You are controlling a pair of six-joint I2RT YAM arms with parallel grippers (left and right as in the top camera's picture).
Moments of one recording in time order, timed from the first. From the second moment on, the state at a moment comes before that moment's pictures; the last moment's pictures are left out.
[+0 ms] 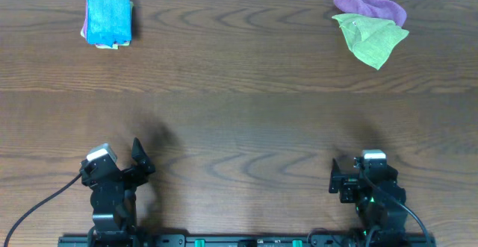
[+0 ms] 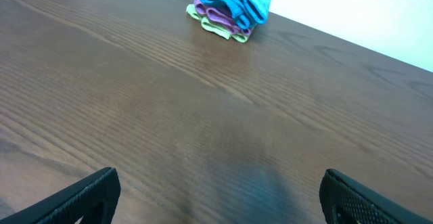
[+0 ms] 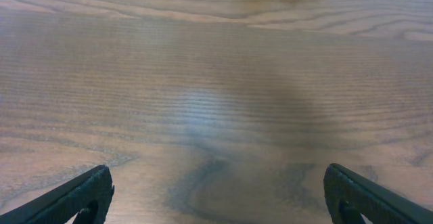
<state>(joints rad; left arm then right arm) 0.00 0.01 0.14 -0.49 -0.24 -0.33 0.09 0.01 0.17 -0.72 0.10 -0.01</state>
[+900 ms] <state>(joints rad) 0.00 0.01 0.14 -0.49 -0.24 -0.33 0.09 0.01 0.17 -0.71 0.10 -0.01</state>
